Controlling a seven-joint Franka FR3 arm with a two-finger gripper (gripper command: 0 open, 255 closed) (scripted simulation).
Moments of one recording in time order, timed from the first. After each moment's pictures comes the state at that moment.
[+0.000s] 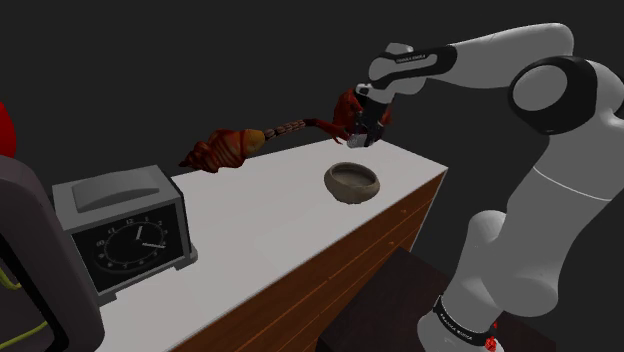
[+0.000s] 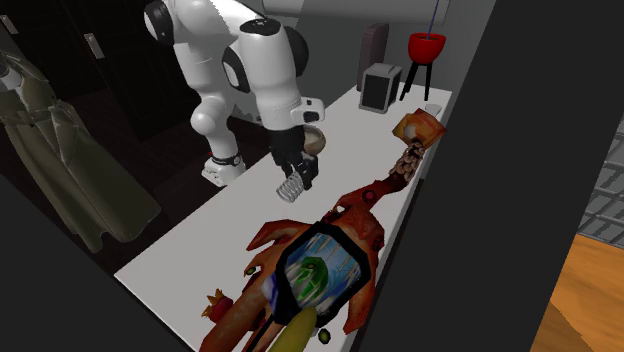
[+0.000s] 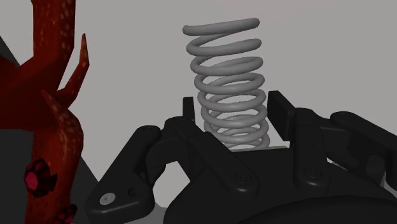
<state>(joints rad) 0.40 -0.08 -0.84 -1.93 0.05 1.99 -1.77</state>
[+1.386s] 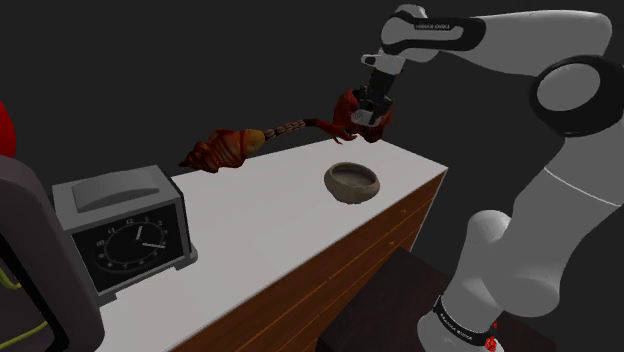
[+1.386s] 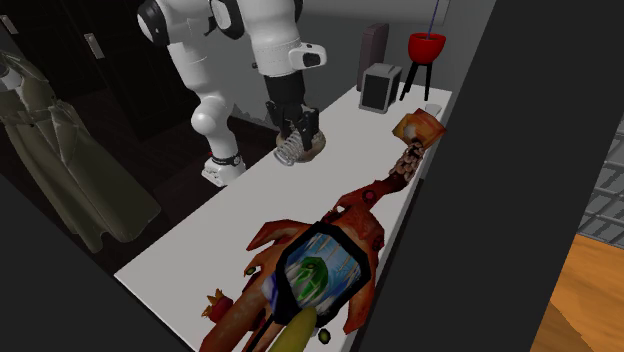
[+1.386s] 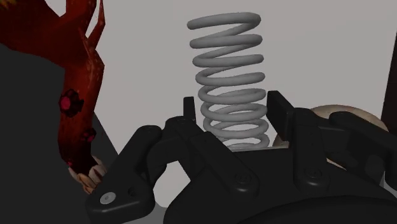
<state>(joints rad) 0.43 -0.17 -0.78 -1.76 -0.02 1.75 -1.67</state>
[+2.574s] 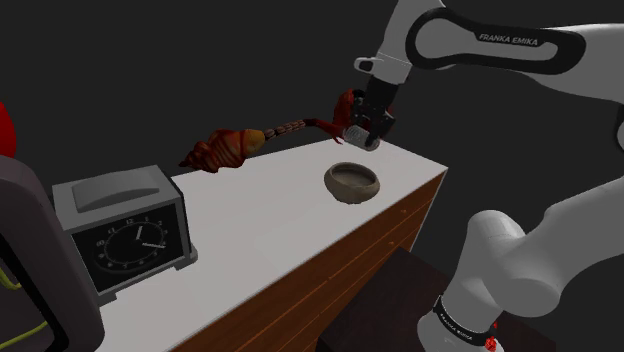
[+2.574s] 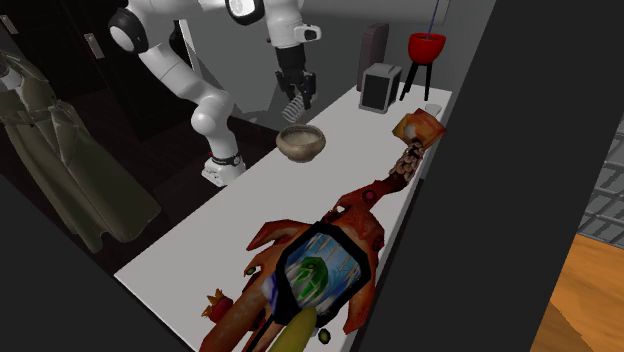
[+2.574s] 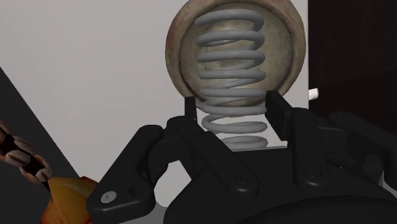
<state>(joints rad) 0.42 -0.63 -0.35 -2.20 -0.18 1.74 -1.18</state>
